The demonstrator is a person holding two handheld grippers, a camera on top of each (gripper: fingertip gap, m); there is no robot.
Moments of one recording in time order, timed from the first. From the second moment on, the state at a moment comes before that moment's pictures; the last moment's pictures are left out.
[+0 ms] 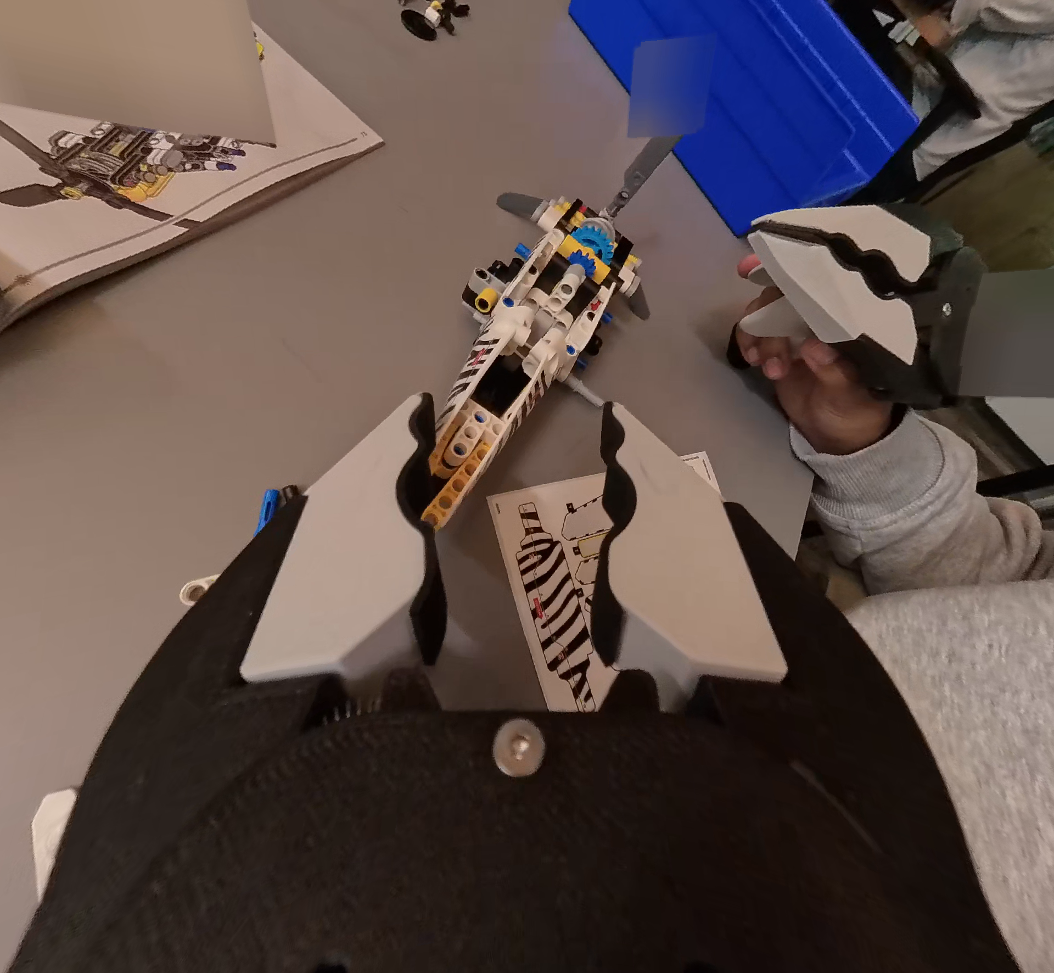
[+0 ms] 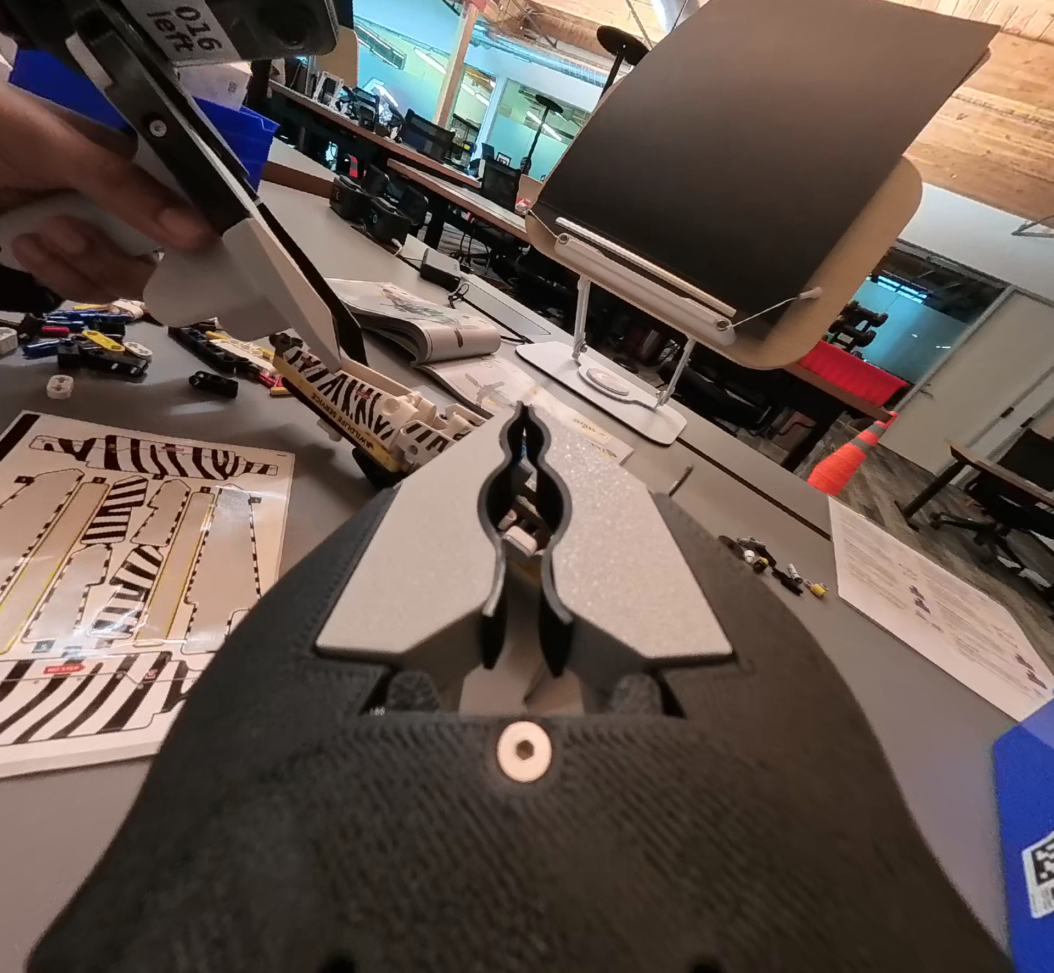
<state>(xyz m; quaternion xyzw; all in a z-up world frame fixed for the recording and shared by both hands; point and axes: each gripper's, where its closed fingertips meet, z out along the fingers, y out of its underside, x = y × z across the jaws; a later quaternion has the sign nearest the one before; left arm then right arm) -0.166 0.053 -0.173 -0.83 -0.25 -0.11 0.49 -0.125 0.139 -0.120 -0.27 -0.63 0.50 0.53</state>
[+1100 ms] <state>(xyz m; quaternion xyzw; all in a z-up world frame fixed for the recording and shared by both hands) -0.156 0.059 -0.170 -0.82 -0.25 -0.10 0.50 -0.109 0.158 -0.167 -0.37 -0.72 0.37 0.45</state>
